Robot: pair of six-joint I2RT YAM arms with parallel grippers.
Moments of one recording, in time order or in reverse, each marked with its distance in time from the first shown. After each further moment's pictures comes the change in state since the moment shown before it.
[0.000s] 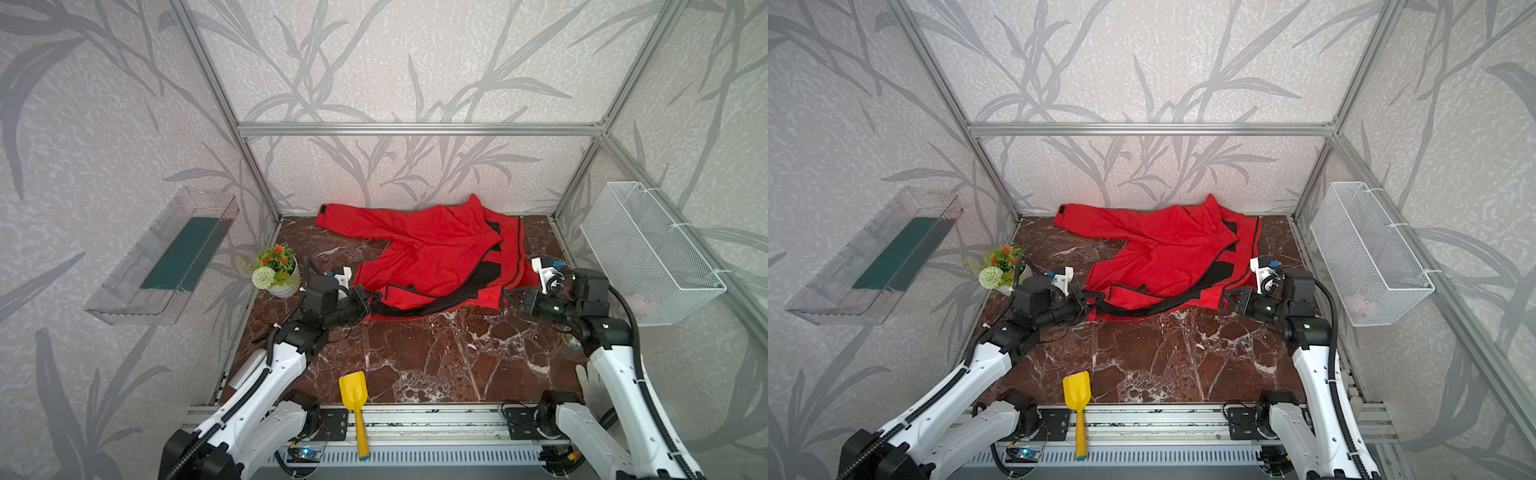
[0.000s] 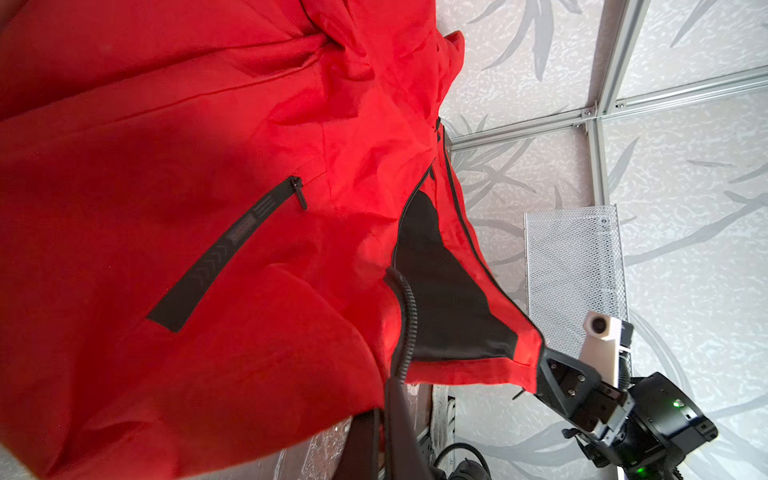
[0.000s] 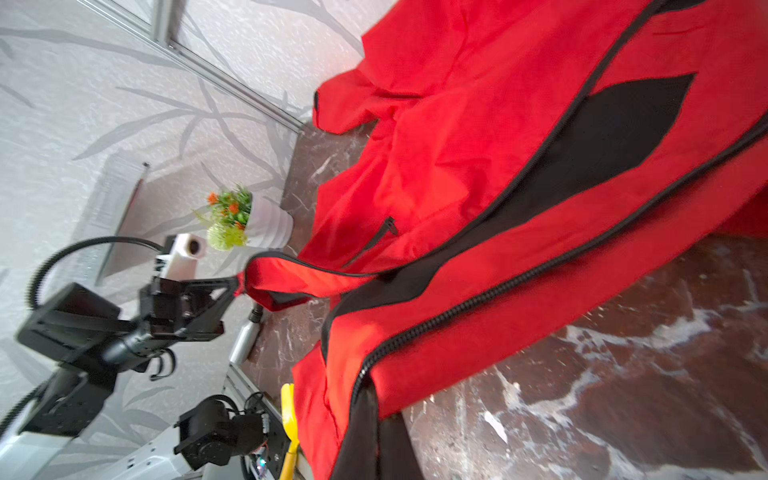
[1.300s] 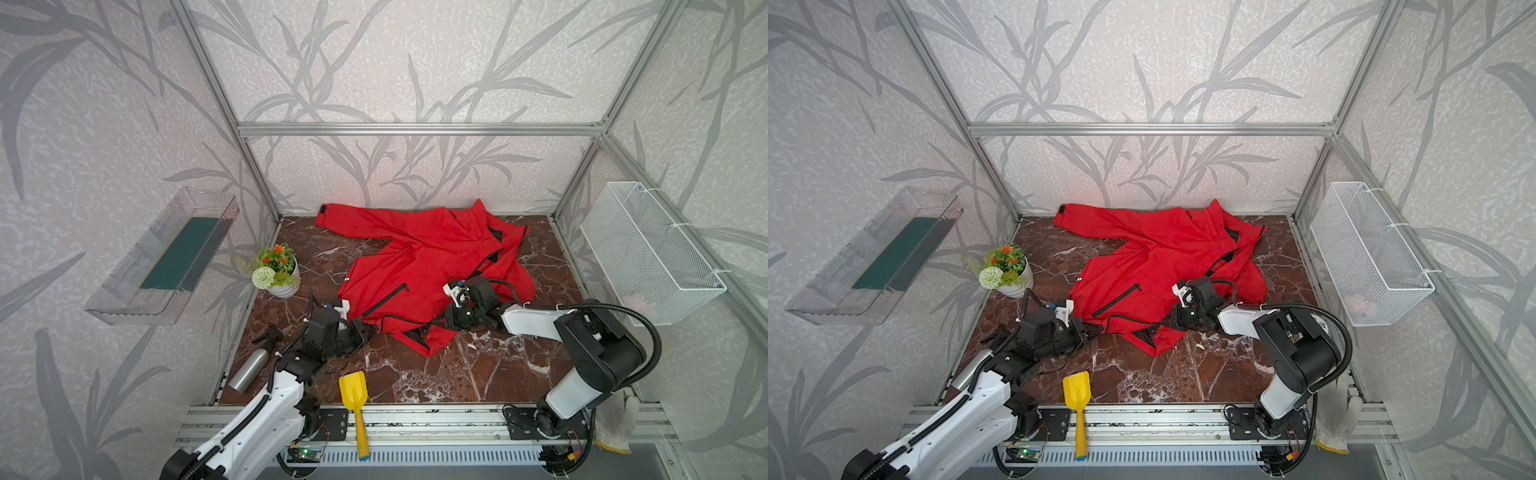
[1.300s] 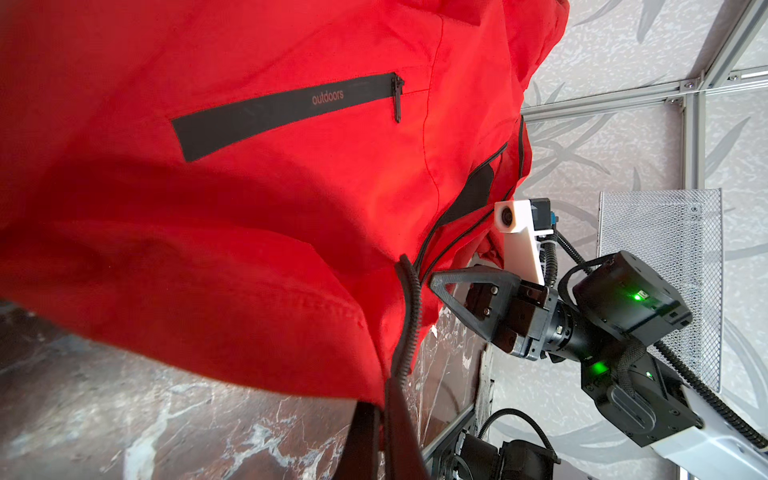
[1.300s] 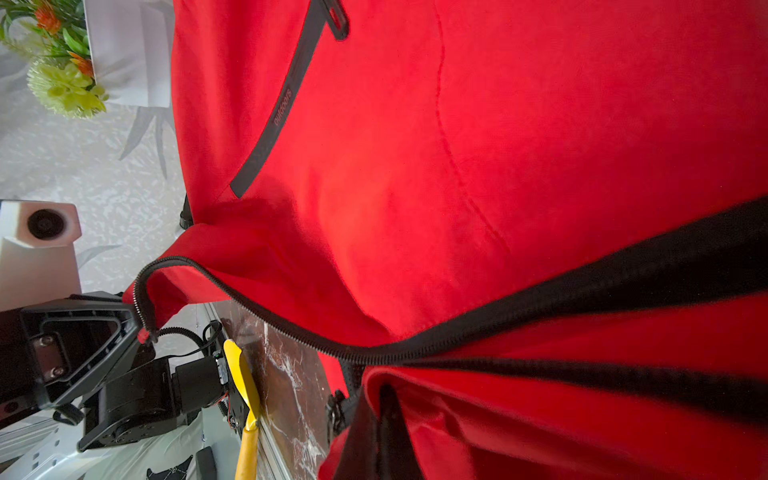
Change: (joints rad) left arm -0.051 -0.170 -0.293 0.018 -0.045 -0.027; right arm 0.593 0.805 -0.101 0.712 0.163 0.255
